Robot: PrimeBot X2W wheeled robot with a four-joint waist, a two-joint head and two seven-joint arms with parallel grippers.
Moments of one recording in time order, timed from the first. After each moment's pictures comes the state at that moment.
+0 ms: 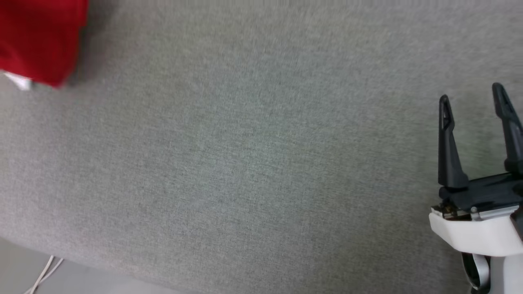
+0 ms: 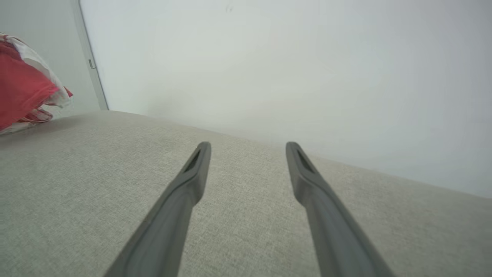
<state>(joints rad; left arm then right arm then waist) -1.15 0.80 -0.47 0.59 -0.89 -0.13 0.49 -0.16 -0.06 -0.02 -0.29 -0.12 0.13 -0.26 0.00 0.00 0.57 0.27</state>
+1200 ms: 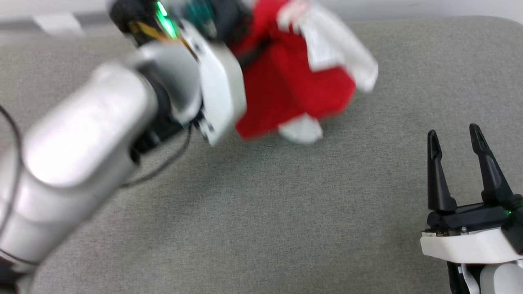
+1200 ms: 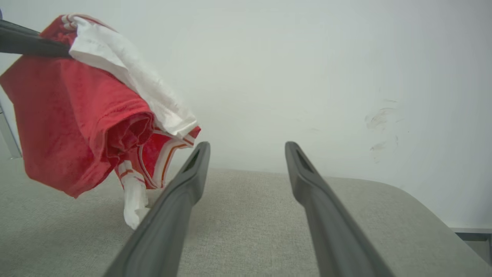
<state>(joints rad) -1.19 0.58 -0.96 0.07 -0.79 -0.11 0.38 -0.08 -0.05 -0.02 -0.17 0.05 0.13 -0.26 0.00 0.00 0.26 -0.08</state>
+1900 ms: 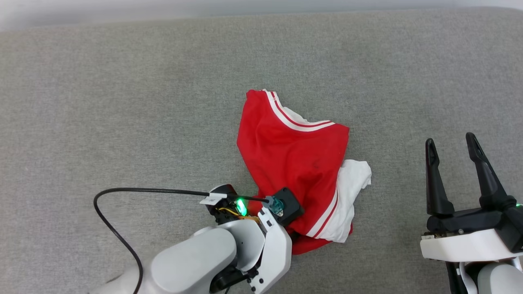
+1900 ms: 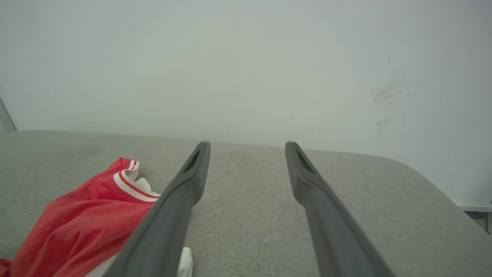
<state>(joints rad) -0.76 0.39 -1.26 0.28 -0.78 -0.12 0.29 -0.08 -0.05 -0.04 -0.11 0.03 0.13 -0.26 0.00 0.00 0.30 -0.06</state>
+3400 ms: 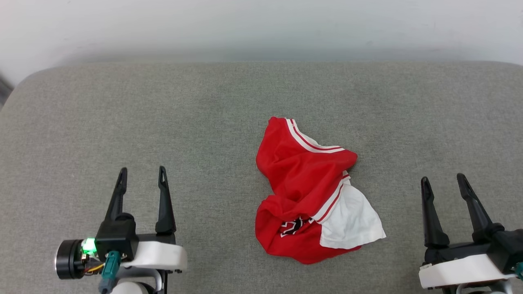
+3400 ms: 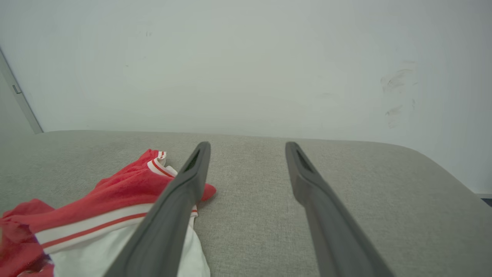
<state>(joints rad) -0.09 0.30 -0.31 -0.01 -0.27 0.35 -0.26 0.02 -0.05 -0.06 -0.02 0.06 0.13 -0.26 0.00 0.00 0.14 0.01</state>
